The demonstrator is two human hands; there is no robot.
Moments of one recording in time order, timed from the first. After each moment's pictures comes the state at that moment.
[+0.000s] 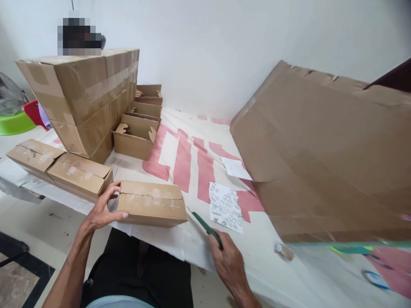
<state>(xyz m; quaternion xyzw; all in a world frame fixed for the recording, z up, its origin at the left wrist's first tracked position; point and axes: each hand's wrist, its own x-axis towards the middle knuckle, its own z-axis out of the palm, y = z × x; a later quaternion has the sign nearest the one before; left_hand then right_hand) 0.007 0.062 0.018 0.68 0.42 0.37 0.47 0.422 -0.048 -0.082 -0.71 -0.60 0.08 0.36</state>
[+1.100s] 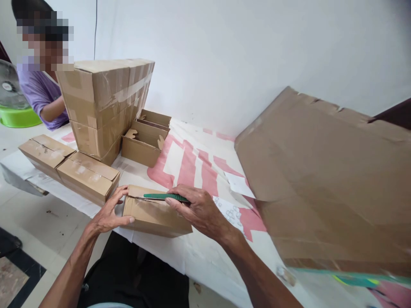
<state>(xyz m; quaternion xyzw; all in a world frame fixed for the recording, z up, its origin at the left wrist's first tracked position) 0.007 0.056 0.006 0.67 0.43 0.38 0.47 0.307 0.072 0.115 -0.43 -0.83 0.19 0.29</state>
